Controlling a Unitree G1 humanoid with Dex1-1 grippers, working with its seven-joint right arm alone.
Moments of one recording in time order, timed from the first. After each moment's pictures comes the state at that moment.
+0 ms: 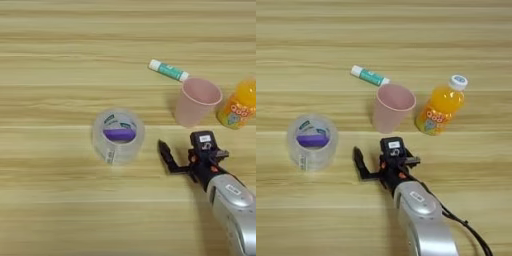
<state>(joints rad) 0.23 -0.24 -0.06 -0.26 0.10 0.41 0.25</state>
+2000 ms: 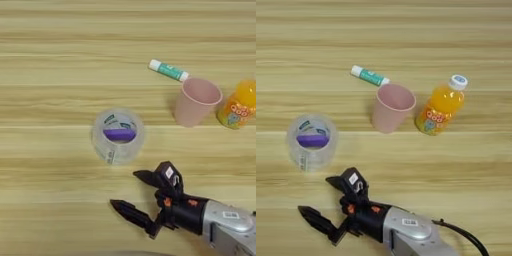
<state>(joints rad) 0.38 -0.43 0.17 -0.55 0.34 0.60 0.70</state>
